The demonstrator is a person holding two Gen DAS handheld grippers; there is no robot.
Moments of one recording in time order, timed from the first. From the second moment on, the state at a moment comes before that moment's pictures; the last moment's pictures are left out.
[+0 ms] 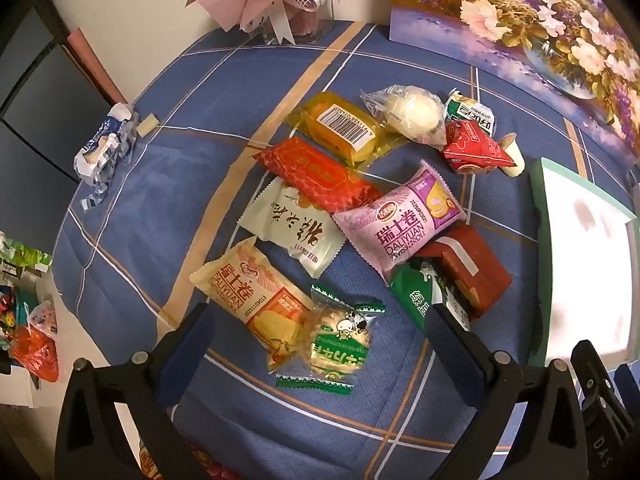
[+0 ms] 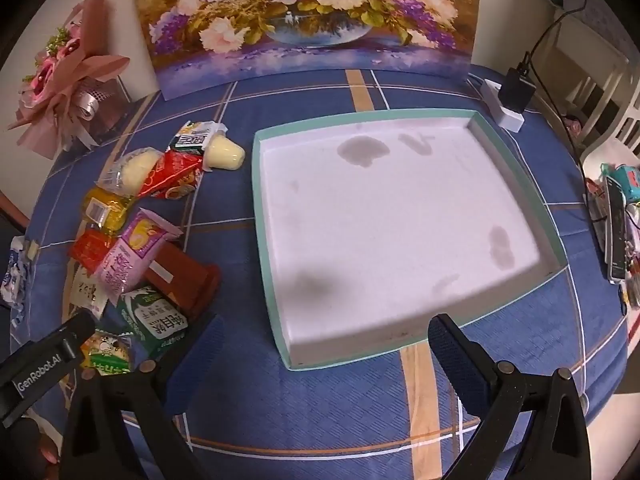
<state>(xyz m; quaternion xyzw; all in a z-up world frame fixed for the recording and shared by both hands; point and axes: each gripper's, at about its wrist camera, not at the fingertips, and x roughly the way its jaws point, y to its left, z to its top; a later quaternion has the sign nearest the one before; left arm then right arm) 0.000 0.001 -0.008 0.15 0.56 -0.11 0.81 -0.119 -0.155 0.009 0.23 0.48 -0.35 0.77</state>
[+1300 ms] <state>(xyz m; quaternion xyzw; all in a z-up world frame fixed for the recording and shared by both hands) 0.002 0.003 -0.012 0.14 0.57 -0.10 0.80 -0.120 -0.155 0.005 0.23 0.49 -0.35 0.77</state>
